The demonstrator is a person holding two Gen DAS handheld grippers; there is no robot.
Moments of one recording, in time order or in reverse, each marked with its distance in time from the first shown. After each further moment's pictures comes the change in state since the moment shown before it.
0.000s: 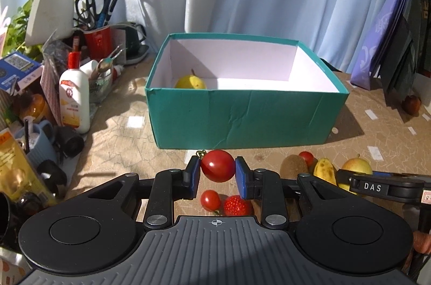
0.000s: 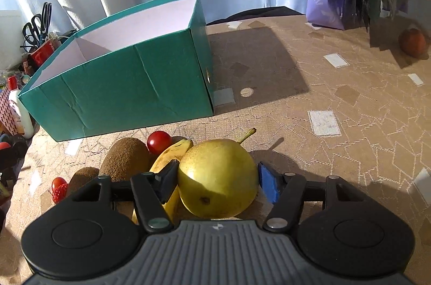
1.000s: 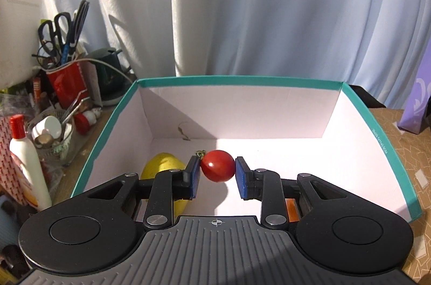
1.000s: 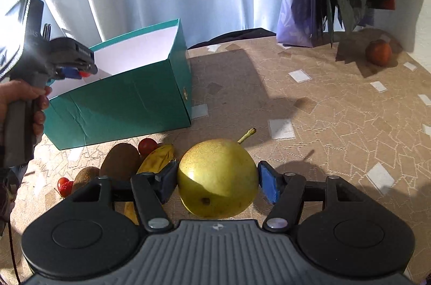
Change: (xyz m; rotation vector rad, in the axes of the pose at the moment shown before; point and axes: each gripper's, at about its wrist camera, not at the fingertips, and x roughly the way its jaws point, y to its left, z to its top) left arm 0.152 -0.035 0.107 -0.004 -0.018 0.110; right arm -0.060 -0.022 -0.012 0.017 -0.090 -0.048
